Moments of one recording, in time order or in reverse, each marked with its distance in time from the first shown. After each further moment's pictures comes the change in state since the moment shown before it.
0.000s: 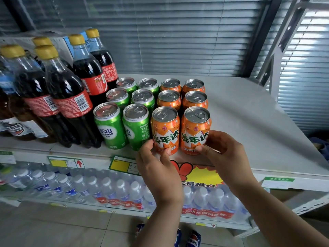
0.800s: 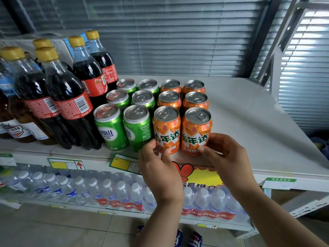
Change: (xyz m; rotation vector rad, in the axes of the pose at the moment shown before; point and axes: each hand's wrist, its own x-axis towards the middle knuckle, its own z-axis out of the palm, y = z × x) left_hand 0.004 0.004 0.001 0.094 0.005 0.031; right_hand -0.002 0.009 0.001 0.009 0.051 -0.004
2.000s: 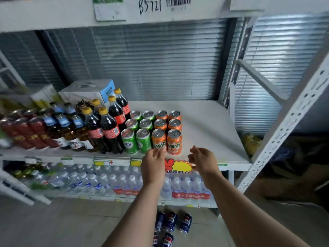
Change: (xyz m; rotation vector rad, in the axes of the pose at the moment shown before) left_hand -0.032 0.161 -0.138 0.008 -0.432 -0.236; right_hand -0.093 -0.156 -0.044 -0.040 0.050 0.364
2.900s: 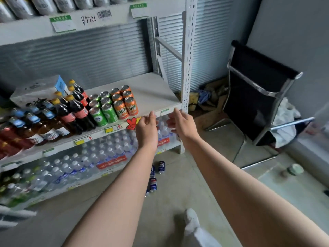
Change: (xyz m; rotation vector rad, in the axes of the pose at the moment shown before) left_hand -0.225 0.064 -0.105 -0.107 -0.359 0.109; right_hand -0.302 -0.042 -0.074 0.250 0.293 -0.076
